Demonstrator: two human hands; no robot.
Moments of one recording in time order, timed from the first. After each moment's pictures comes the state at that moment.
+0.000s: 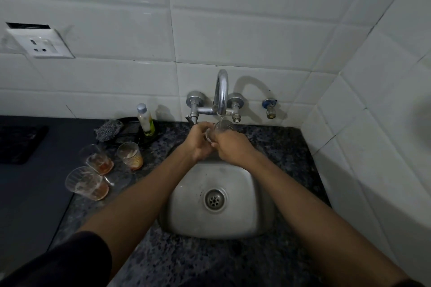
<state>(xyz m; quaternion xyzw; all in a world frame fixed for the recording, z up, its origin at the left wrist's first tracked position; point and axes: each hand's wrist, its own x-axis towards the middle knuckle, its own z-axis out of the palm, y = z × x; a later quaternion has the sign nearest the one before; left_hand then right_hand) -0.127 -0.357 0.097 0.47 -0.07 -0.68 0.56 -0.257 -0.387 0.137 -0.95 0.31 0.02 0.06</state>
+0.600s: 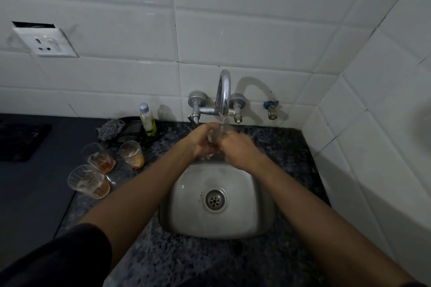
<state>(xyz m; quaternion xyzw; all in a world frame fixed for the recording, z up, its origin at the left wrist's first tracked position) -0.121 -0.361 0.101 0.52 -0.13 -0.67 0.51 -0.268 -0.380 0.144 -0.96 0.29 0.03 0.01</state>
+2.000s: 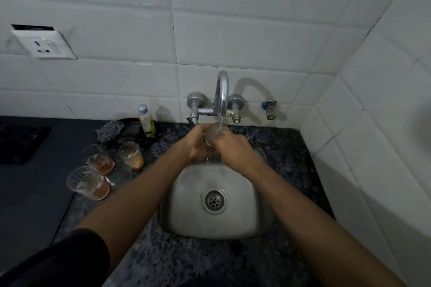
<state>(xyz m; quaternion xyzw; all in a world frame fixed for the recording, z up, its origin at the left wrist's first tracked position) -0.118 -0.353 0.102 0.50 -0.09 -0.69 0.51 -0.264 -0.368 0.147 -0.94 0.34 0.00 0.07</state>
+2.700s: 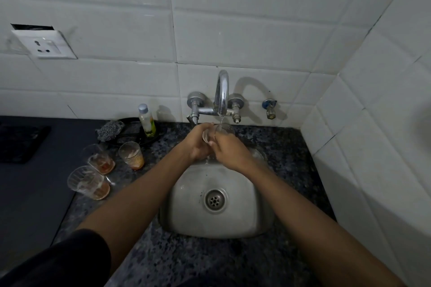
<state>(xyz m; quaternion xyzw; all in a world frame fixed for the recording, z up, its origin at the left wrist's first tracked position) -0.120 -0.352 0.099 0.46 -0.10 -0.70 0.54 -0.261 -0.365 0.135 -0.91 0.34 -0.10 0.22</state>
